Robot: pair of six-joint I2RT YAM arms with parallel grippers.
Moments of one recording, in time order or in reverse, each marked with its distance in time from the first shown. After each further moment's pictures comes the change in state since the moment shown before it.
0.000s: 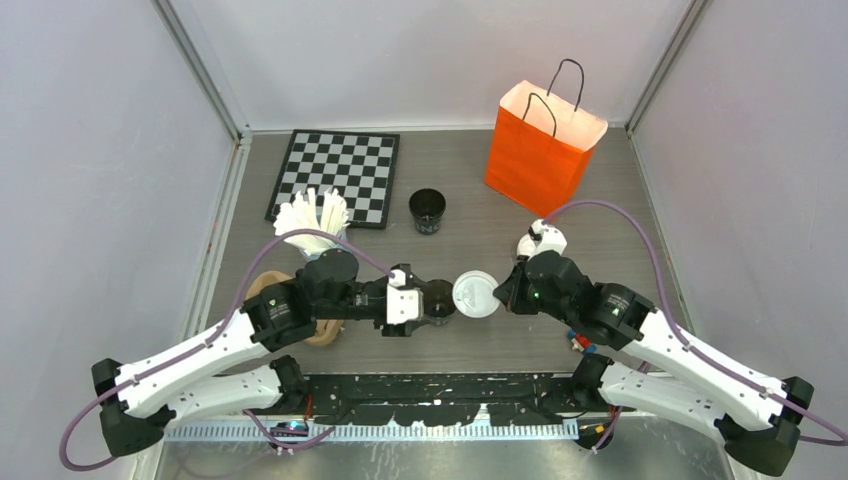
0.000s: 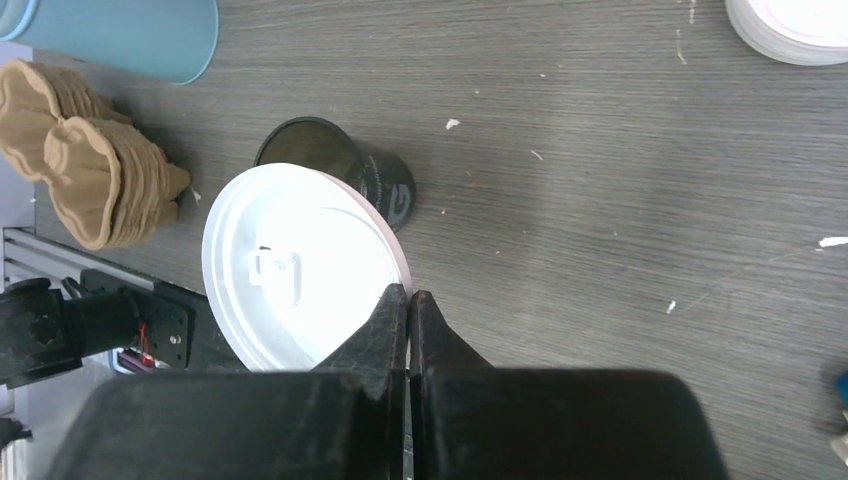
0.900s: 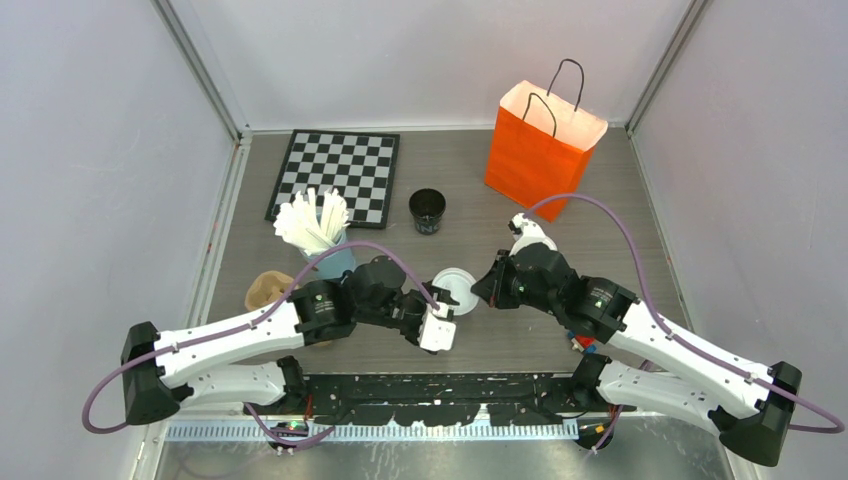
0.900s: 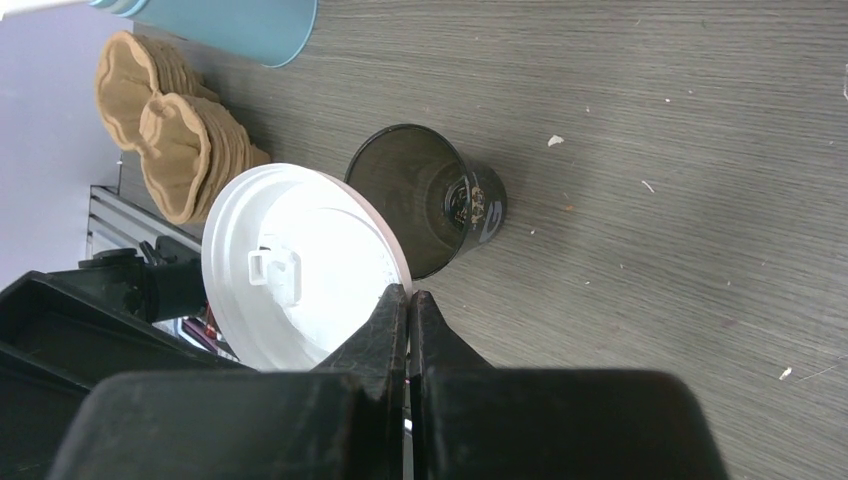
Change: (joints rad) left arm -0.124 0.220 0.019 0.057 0.058 0.264; right arm 0.008 0.100 0.001 0.196 -0.131 -0.021
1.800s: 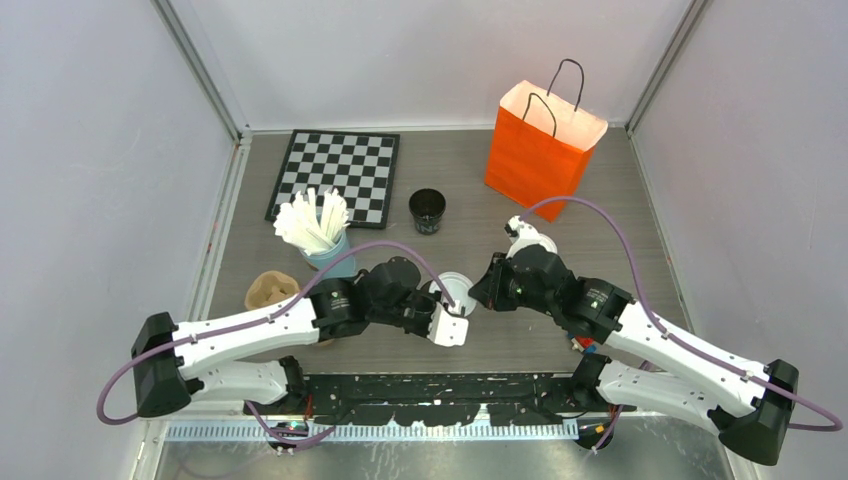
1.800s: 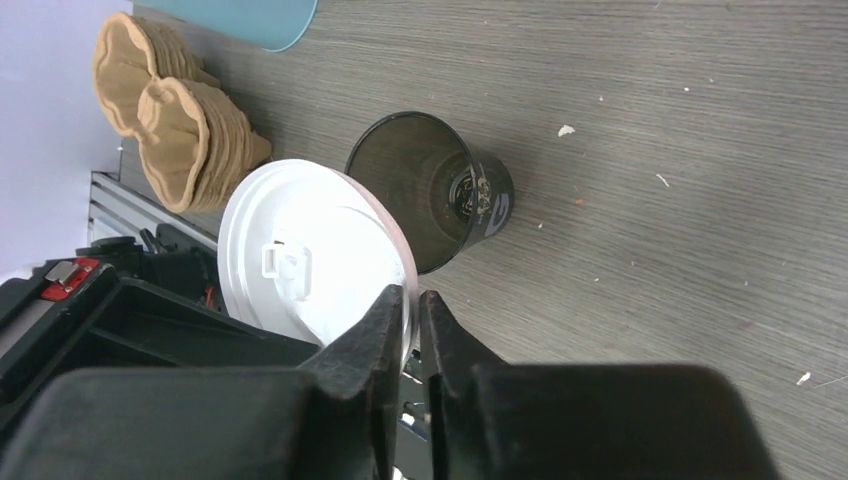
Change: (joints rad) left arm 0.000 0.080 0.005 -0.013 -0.081 -0.007; right arm 0.000 0.008 -0.027 0.026 -0.031 0.004
